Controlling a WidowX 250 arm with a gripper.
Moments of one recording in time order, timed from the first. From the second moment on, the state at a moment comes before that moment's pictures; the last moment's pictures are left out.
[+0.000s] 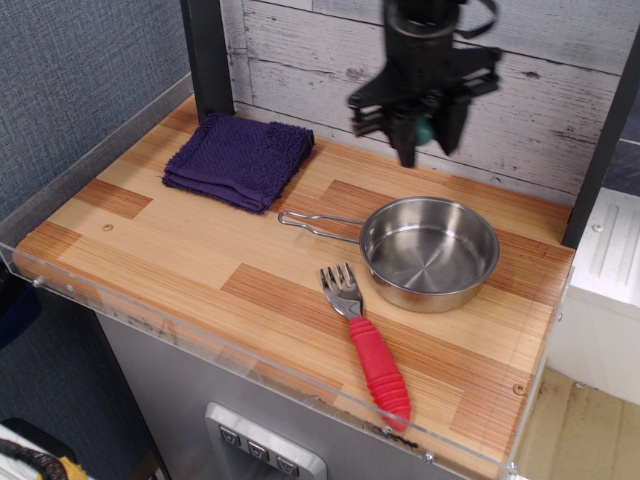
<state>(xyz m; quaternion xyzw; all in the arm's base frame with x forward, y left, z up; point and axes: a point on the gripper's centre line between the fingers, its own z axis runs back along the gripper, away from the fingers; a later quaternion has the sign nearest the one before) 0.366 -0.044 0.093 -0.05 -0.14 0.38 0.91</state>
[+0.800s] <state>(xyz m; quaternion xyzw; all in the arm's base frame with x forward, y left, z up) 0.340 -0.074 0.054 -0.05 -0.10 0.33 0.94</state>
